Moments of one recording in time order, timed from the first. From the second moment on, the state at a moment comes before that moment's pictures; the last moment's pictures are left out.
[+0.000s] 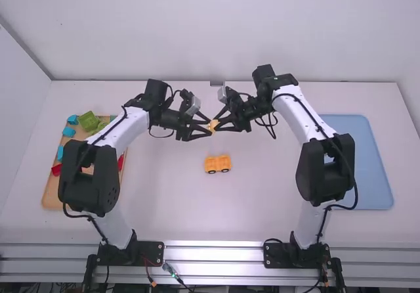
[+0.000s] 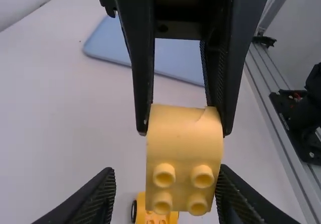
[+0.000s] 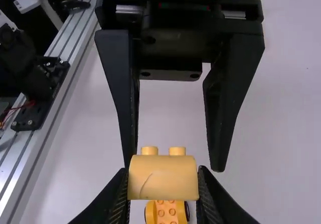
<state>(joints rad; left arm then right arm) -0.15 1.80 1.29 -0.57 1.22 0.82 0.27 1.97 1.69 -1.15 -1.10 -1.20</state>
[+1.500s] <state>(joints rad) -0.18 1.80 1.29 -0.57 1.07 0.74 0.23 1.97 1.70 -1.07 -1.07 -1.10</state>
